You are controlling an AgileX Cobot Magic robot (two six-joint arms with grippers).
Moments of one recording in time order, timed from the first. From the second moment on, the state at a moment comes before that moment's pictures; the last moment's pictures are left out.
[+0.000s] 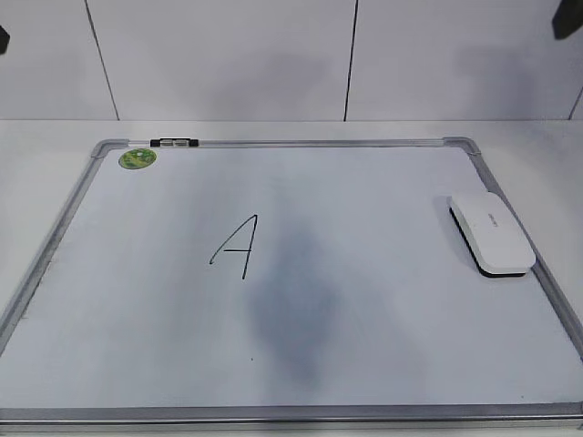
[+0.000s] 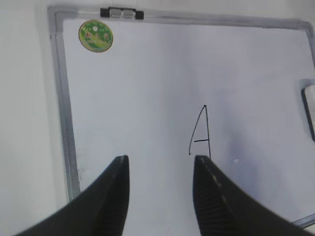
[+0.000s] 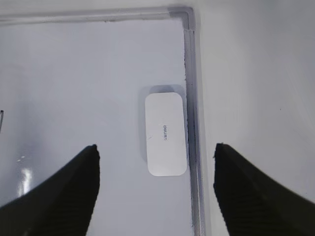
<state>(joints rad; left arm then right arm) 0.06 1.60 -1.60 -0.50 1.23 0.16 0.14 1.51 -1.68 -0.04 1.25 0.16</state>
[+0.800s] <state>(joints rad) -0.04 0.84 -1.60 -0.38 1.27 0.16 0.14 0.84 -1.22 0.05 1.26 0.16</state>
